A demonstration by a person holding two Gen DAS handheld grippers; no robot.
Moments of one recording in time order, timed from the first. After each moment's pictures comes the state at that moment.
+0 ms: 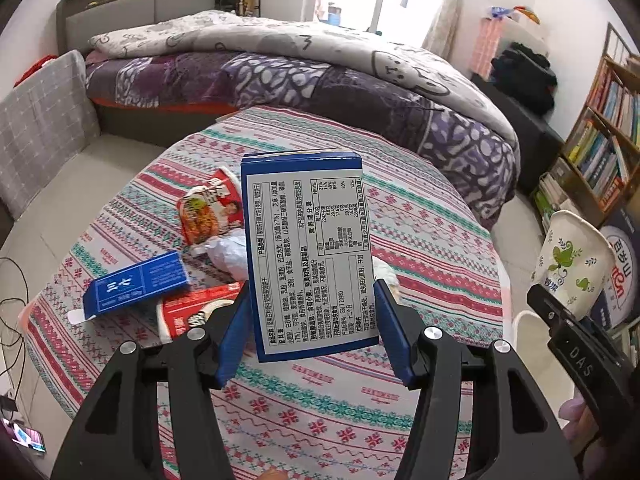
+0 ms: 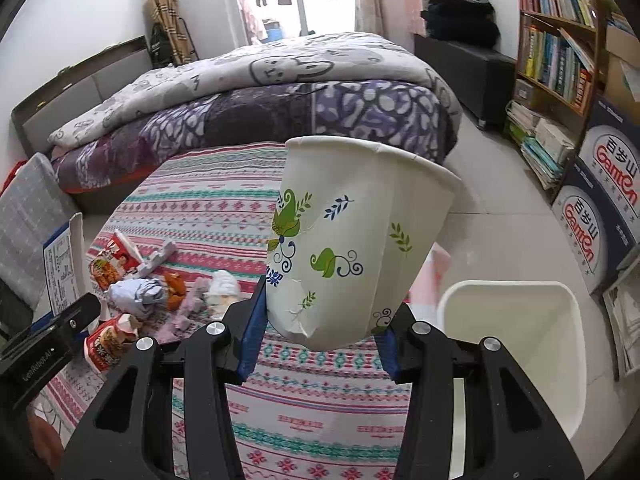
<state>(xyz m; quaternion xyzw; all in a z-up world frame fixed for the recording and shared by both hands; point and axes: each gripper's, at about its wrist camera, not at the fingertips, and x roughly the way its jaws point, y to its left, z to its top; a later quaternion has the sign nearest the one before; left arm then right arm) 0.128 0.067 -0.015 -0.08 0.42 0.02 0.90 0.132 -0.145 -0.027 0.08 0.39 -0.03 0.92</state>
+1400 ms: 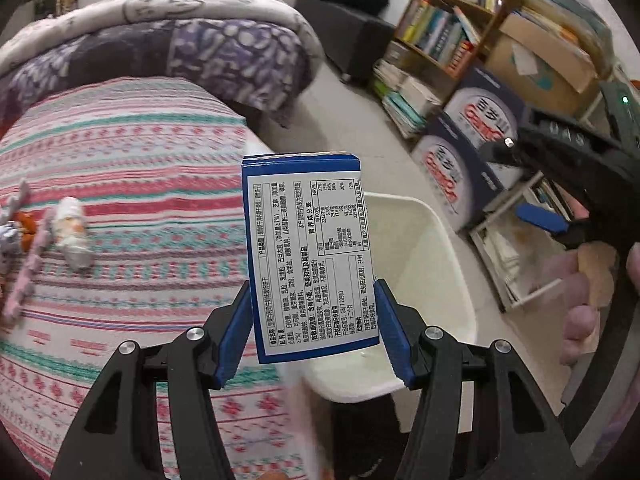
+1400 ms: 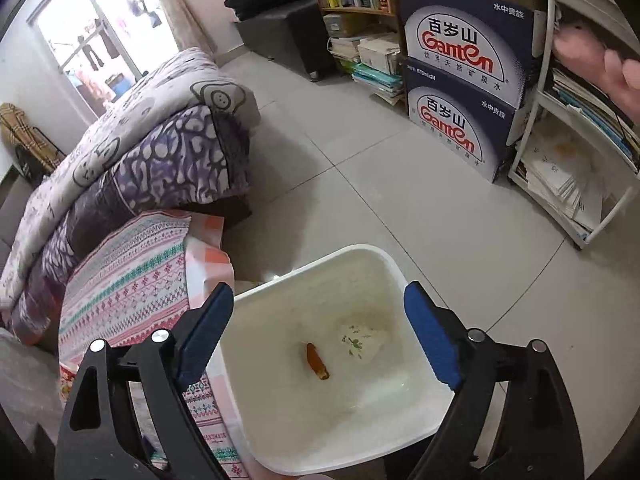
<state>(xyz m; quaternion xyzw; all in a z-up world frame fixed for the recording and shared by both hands) 0.091 -0.159 -0.059 -0.02 0.48 -0.28 0.83 0.071 -0.371 -0.028 0.27 0.40 -0.24 0.84</state>
